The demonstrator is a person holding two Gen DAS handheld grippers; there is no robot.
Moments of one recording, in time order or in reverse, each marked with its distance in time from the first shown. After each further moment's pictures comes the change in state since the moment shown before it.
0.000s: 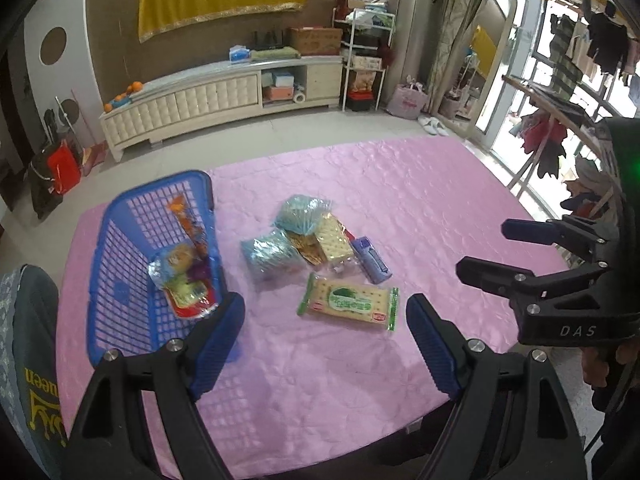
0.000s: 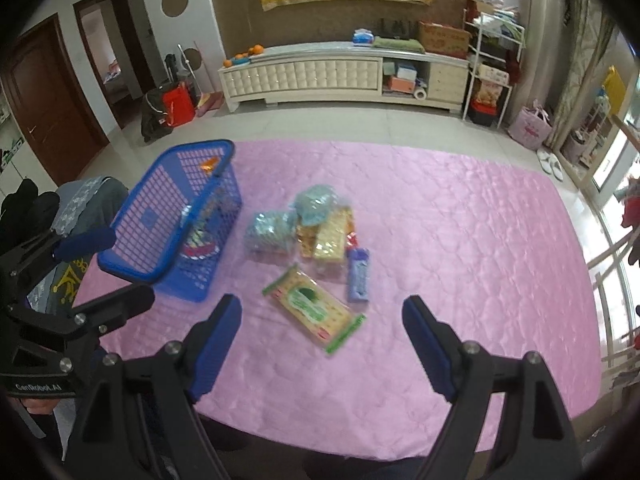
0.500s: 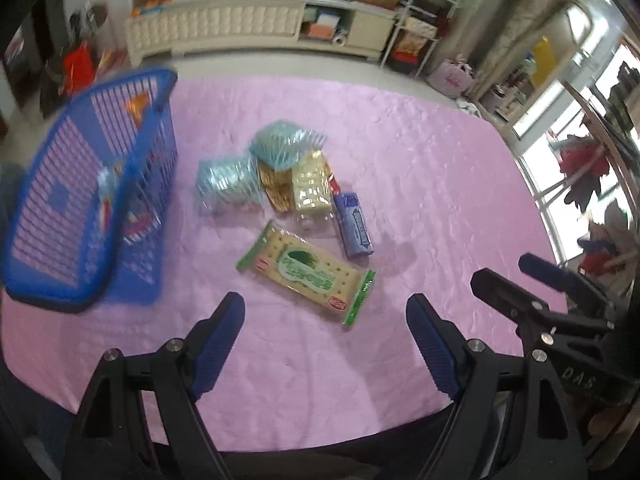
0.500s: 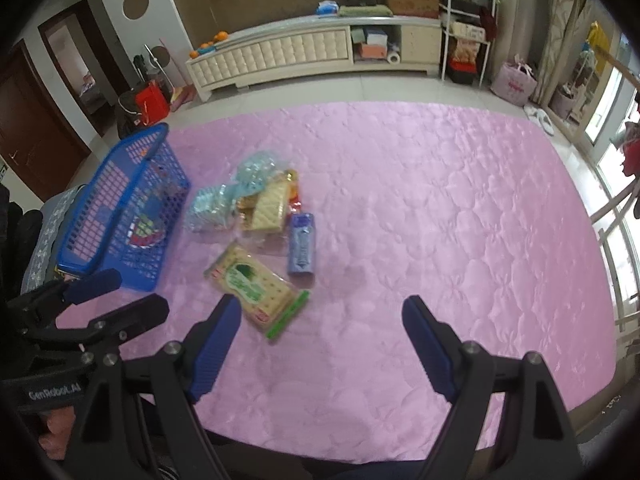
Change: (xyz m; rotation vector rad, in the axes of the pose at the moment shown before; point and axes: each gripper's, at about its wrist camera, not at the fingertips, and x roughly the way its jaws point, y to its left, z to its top) left arm 0.093 -0.033 -0.005 -0.299 0.210 -0.015; right arm 0.046 -0.072 -0.020 0.102 0.085 0.007
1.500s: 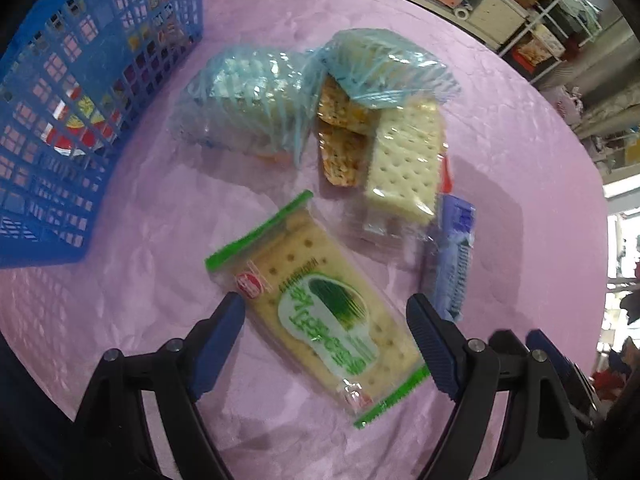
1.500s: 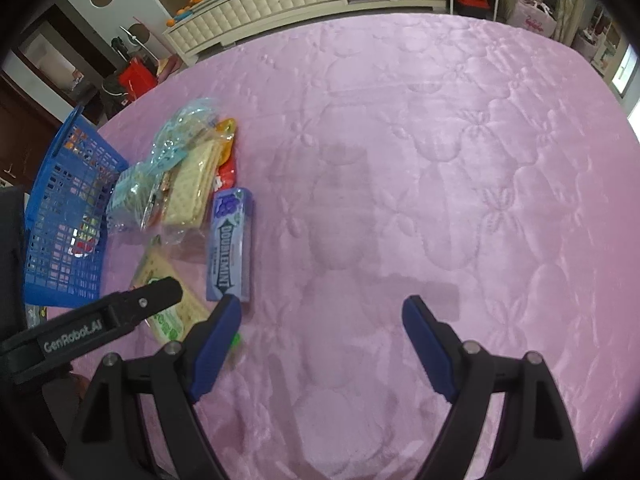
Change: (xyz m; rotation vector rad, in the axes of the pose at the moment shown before) left arm 0.132 0.025 0.024 -0.373 0.169 0.184; right arm 0.124 -0.051 0.016 0.080 0.190 0.096
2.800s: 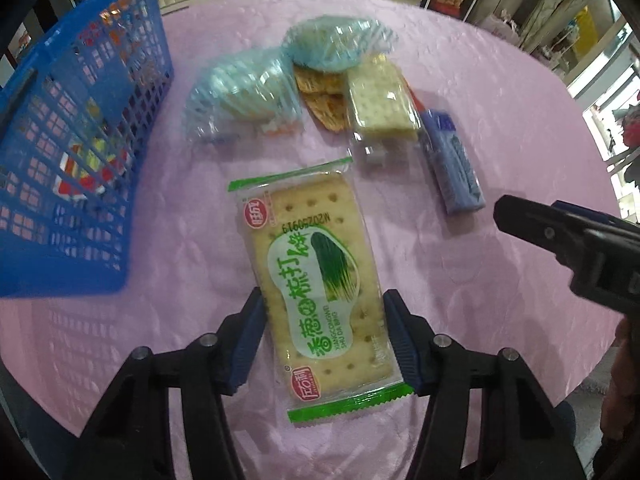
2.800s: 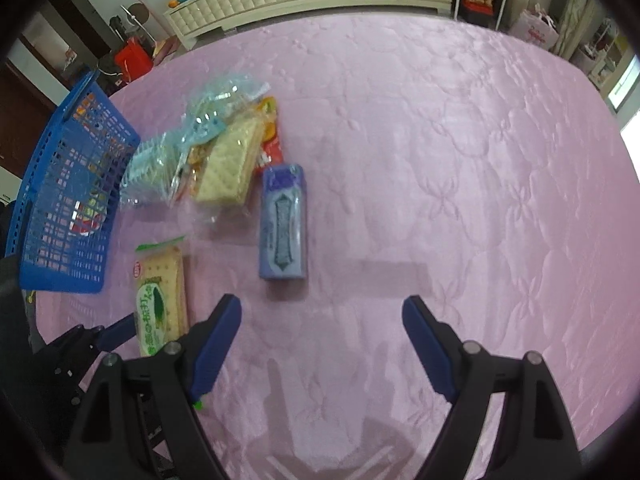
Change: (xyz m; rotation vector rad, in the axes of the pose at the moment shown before) left arm -0.026 0.042 -0.076 0.387 -0.066 -0.017; right arm -0.011 0.056 0.001 -0.050 0.028 -0.094
